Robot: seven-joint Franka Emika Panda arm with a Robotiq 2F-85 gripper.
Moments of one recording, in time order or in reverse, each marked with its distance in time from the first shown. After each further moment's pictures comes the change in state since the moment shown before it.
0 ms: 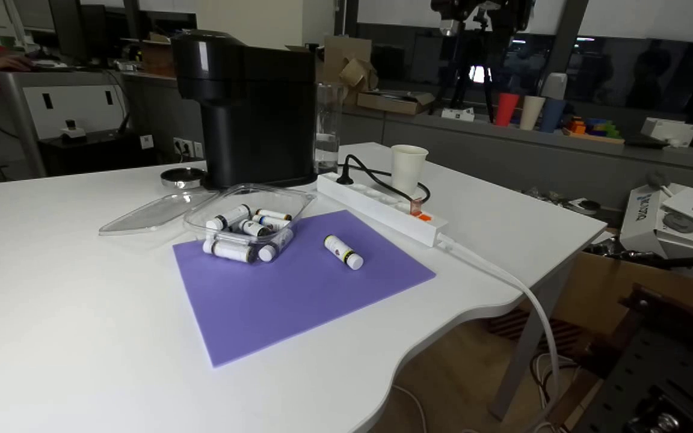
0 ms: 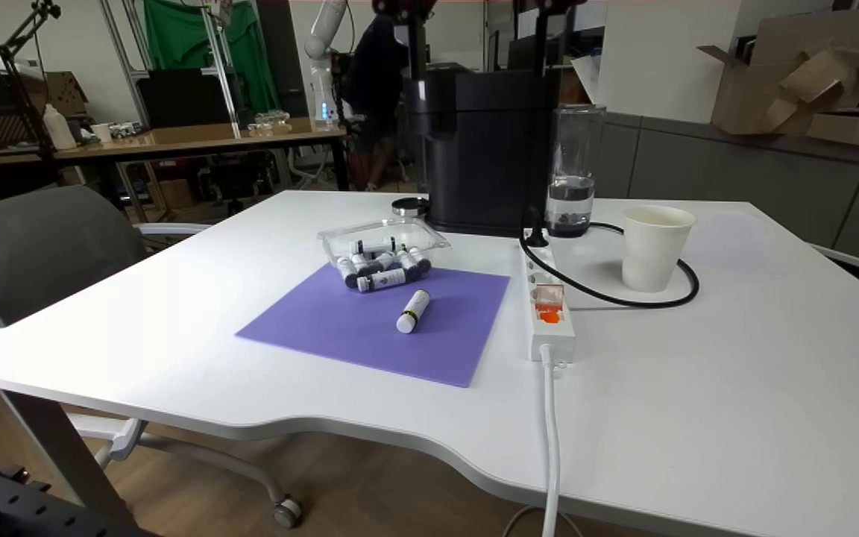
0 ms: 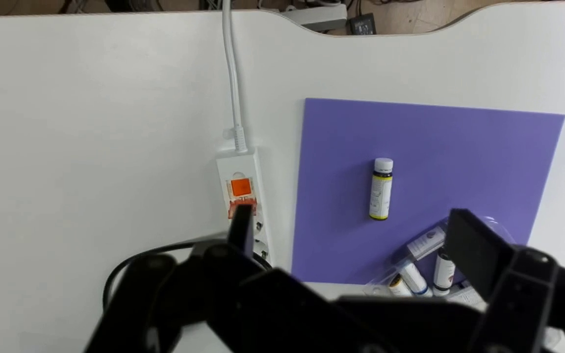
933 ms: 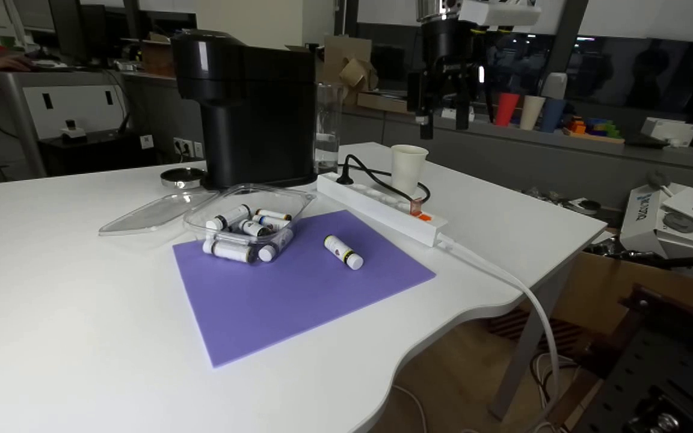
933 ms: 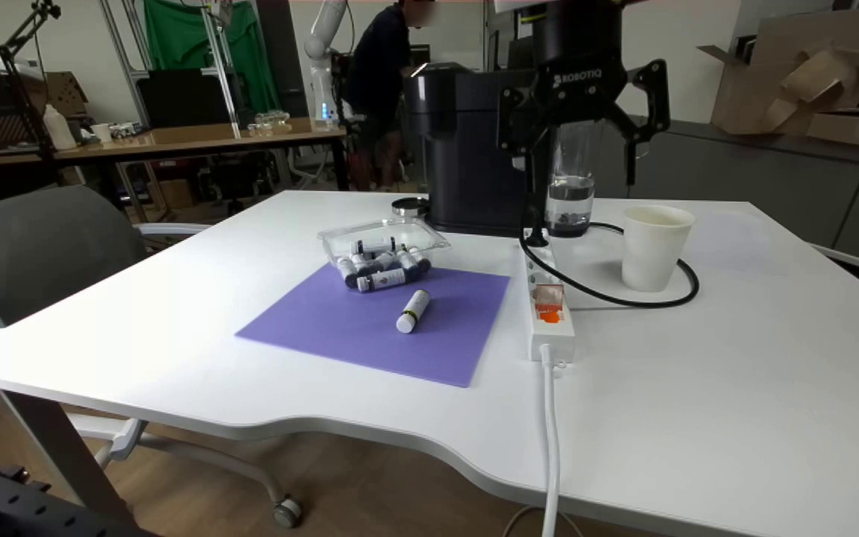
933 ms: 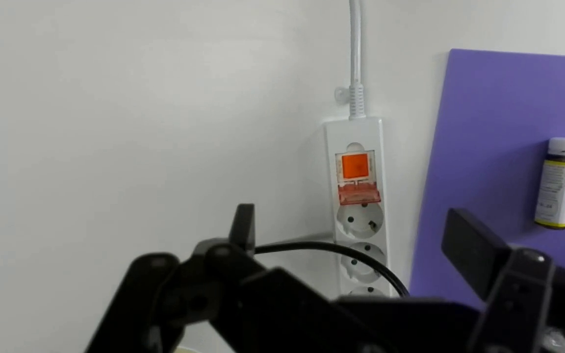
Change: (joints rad) arm -0.055 0.538 0.030 0.357 -0.084 0.098 0.028
